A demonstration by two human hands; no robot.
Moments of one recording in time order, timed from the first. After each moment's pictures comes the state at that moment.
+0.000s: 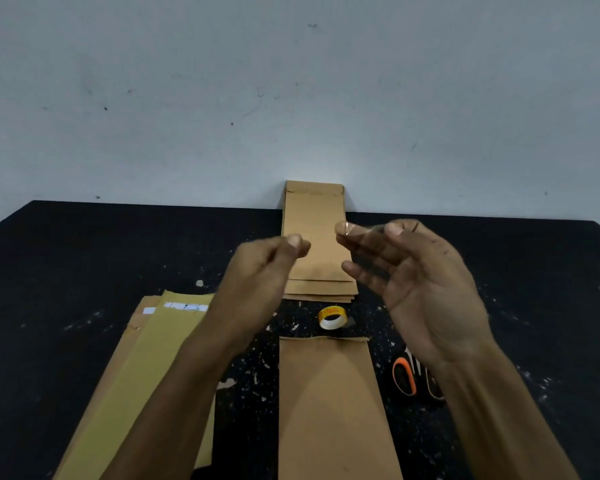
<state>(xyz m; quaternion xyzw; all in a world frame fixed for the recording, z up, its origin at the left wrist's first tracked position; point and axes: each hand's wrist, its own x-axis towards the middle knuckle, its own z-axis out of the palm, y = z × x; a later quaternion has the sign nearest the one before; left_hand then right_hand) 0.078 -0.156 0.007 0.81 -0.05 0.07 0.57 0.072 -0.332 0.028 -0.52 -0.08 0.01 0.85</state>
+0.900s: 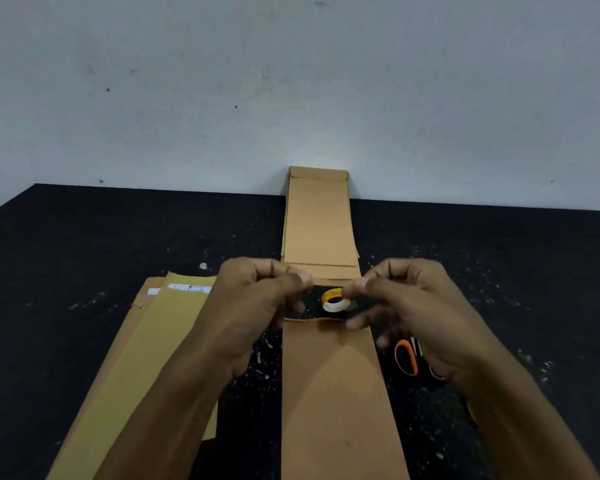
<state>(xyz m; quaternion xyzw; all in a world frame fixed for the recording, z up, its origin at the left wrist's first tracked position) 0.050 -0.151 -0.007 0.74 0.07 0.00 0.67 0.056 -0.342 0.013 -0.76 0.01 0.11 0.65</state>
